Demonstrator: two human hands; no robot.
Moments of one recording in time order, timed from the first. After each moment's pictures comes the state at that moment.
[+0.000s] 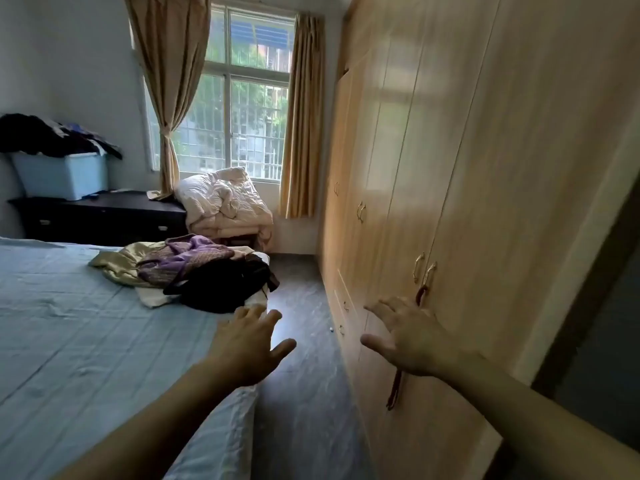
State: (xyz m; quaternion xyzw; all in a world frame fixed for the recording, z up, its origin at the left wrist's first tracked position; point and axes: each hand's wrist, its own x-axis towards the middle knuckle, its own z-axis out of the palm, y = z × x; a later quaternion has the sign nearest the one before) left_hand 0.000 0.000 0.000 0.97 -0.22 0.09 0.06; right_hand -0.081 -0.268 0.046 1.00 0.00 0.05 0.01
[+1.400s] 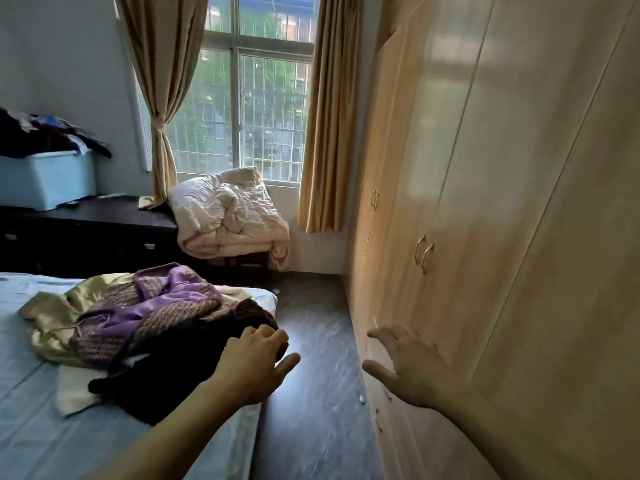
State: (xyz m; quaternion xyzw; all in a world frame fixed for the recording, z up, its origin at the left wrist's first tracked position) left_hand 0.659 -0.169 -0.042 0.98 -0.20 0.06 0.06; right_hand 0.594 -0.440 -0.014 1.00 0.01 0.01 -0.05
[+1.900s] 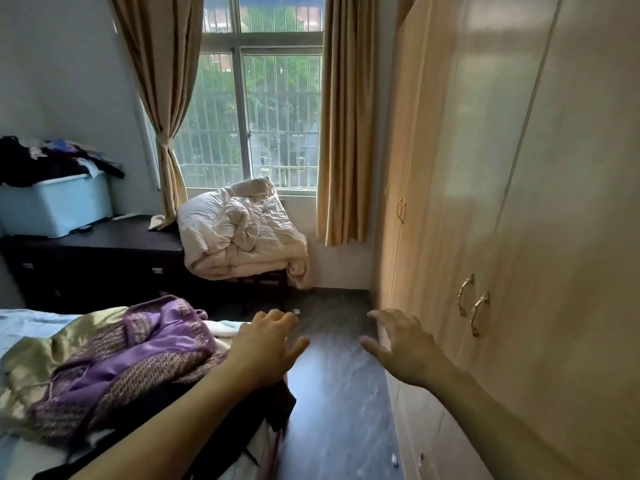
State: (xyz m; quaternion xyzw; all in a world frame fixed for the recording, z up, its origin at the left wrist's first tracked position) left_hand 0.947 -0.294 -0.012 0.98 -0.16 0.10 0.08; right_hand 0.915 -0.550 -0.011 0.99 0.03 0.04 -0.15
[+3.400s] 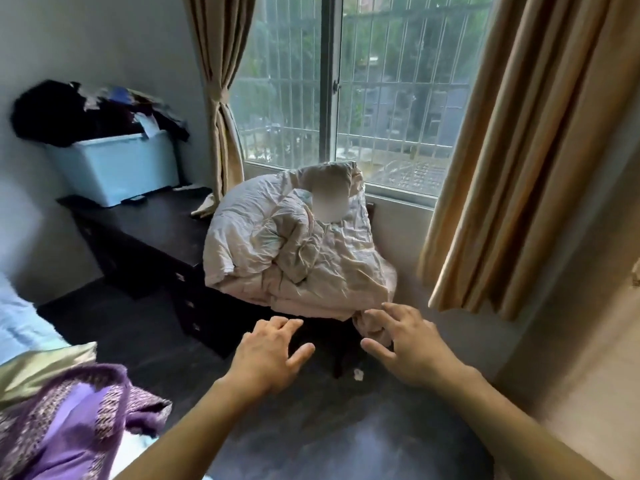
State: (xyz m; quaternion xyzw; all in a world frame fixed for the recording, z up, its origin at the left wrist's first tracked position) left_hand 1.823 -0.303 -0.101 0.99 0.09 0.04 0.14; right_hand 1.906 -0.550 -0.063 0.95 0.28 -0.04 -0.11
